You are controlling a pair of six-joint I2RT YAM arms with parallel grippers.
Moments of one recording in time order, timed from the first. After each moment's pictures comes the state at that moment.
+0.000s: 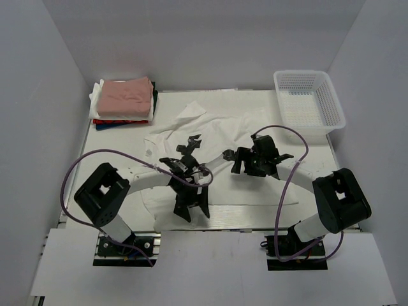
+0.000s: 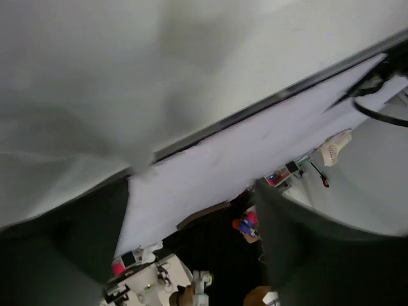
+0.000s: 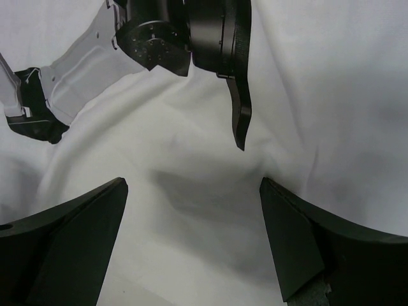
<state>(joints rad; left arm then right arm) -0.78 1.60 0.83 -0.65 0.59 -0.76 0.45 1.48 0.71 -0.14 -0.16 0.49</state>
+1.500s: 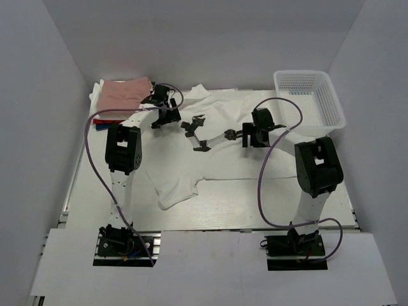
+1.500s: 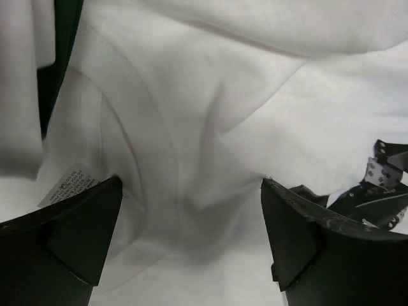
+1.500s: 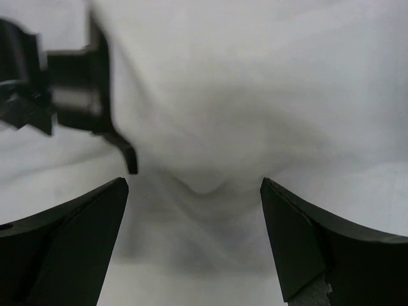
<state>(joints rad) -0.24 2.33 1.90 -0.54 -0.16 -0.49 0.32 1.89 1.18 -0.25 0.19 0.23</state>
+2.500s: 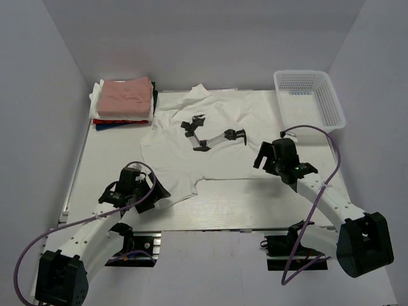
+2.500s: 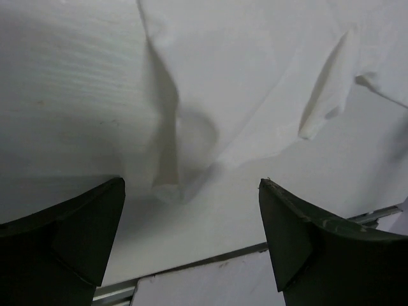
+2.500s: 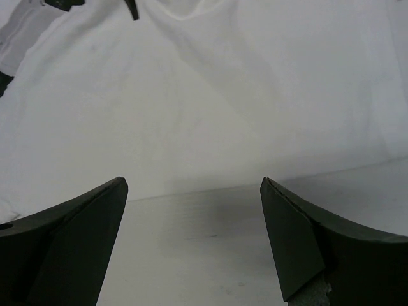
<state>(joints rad) -0.28 0.83 0.35 -0.53 0.20 -0.79 0.38 1.12 0.65 -0.29 0.18 0.54</state>
